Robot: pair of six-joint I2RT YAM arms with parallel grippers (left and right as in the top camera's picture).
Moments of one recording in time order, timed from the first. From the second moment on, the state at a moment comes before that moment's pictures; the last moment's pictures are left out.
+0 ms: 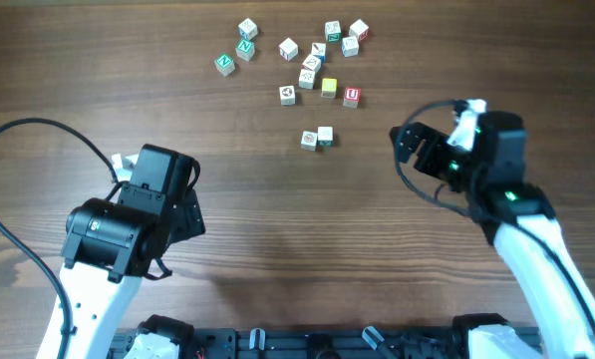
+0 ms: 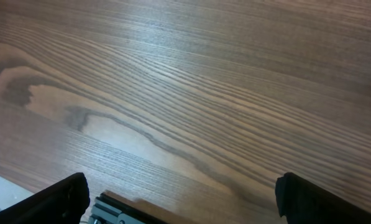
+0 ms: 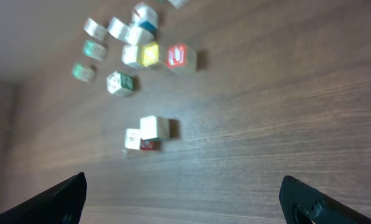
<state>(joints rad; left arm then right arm) -0.29 1.05 1.14 -1.41 -0.39 -0.54 0.08 1.25 0.77 -0.28 -0.35 0.53</state>
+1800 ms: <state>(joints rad) -0.29 1.05 1.14 -1.41 -0.39 -0.54 0.35 2.14 1.35 -0.07 0.14 0.42</state>
